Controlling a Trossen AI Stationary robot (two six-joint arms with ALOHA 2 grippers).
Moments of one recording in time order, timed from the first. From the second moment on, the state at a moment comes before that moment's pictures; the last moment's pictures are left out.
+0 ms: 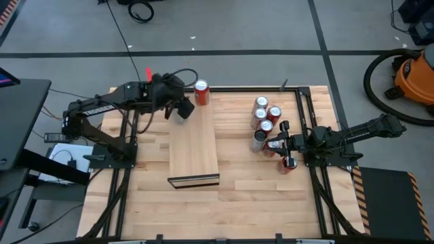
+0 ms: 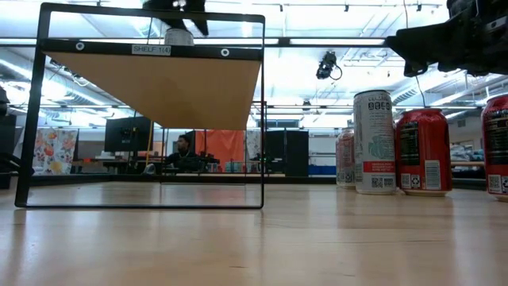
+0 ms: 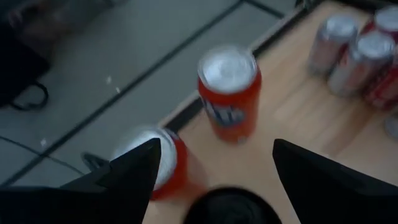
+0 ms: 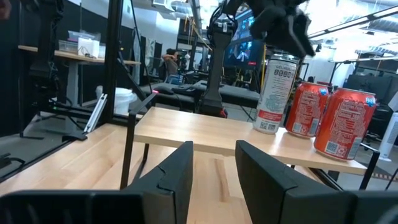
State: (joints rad) left arm 0.17 1.37 1.61 -1.08 -0.63 -0.37; right arm 0.14 0.48 0.01 0.61 0.07 -0.21
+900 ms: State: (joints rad) left arm -0.12 1.44 1.79 -1.52 -0.58 0.17; right arm 0.14 0.48 0.01 0.61 0.08 -0.21
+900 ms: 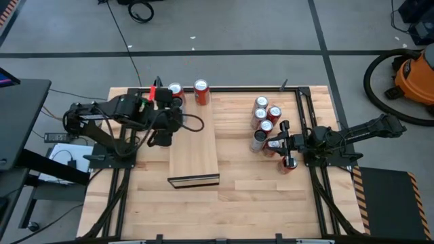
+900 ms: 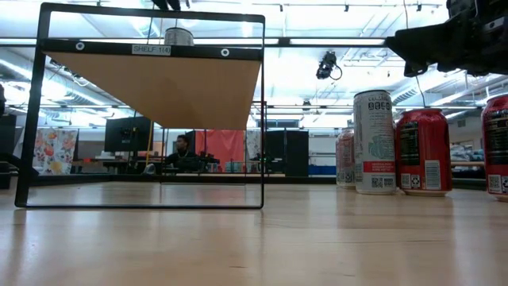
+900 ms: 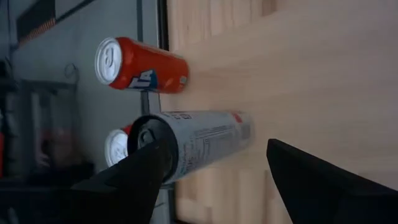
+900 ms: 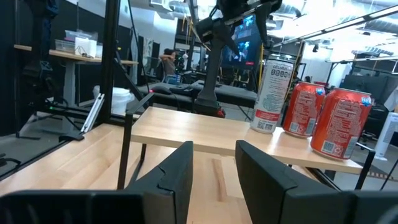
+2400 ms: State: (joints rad) left arm 0.09 1.56 1.79 -1.55 -0.59 0.35; right arm 0.14 0.49 0.01 0.61 0.08 -0.21
